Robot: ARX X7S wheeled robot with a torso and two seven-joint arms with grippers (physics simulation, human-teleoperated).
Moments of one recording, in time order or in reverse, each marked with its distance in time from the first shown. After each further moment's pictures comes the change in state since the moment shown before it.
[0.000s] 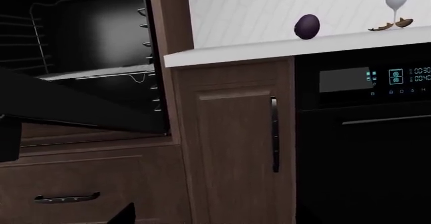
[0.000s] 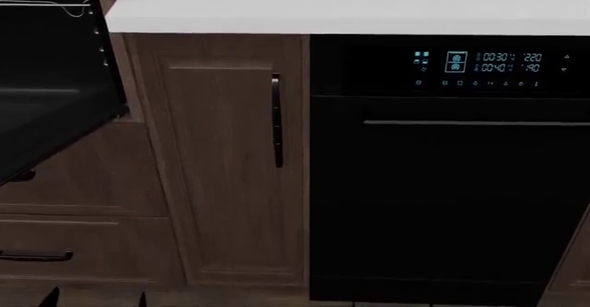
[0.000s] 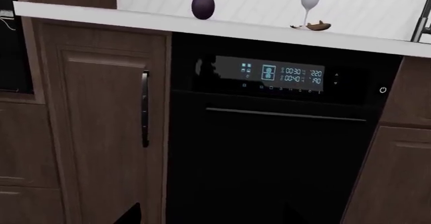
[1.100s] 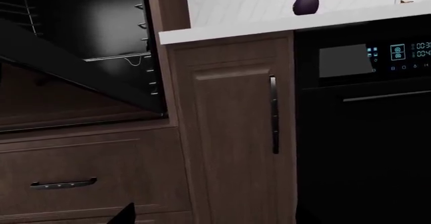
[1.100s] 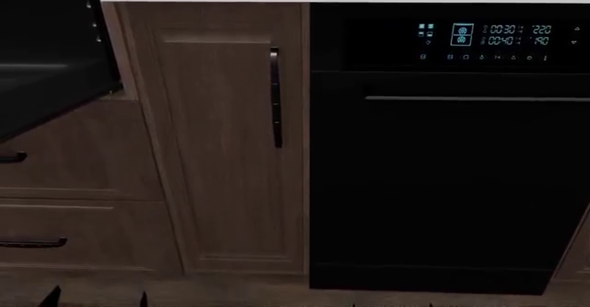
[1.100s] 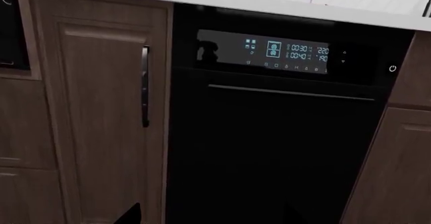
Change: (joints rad) left arm -0.010 -0.031 0.043 0.007 -0.016 -0.016 -0.038; right arm 0.016 0.032 -0.038 0.021 0.031 -0.002 0.028
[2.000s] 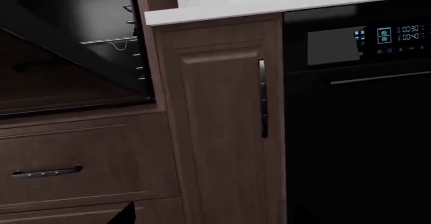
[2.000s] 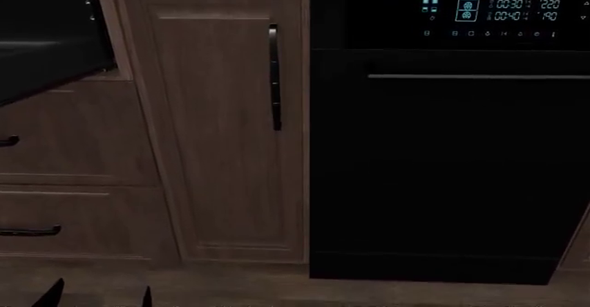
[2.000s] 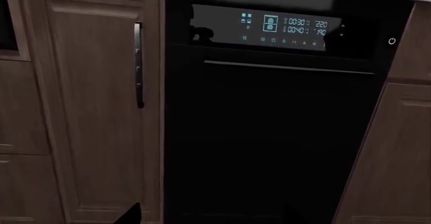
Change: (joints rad) left arm 0.012 -0.040 0.028 0.155 -0.047 -0.150 0.003; right arm -0.013 0.020 -0.008 -0.007 0.040 0.002 0.026
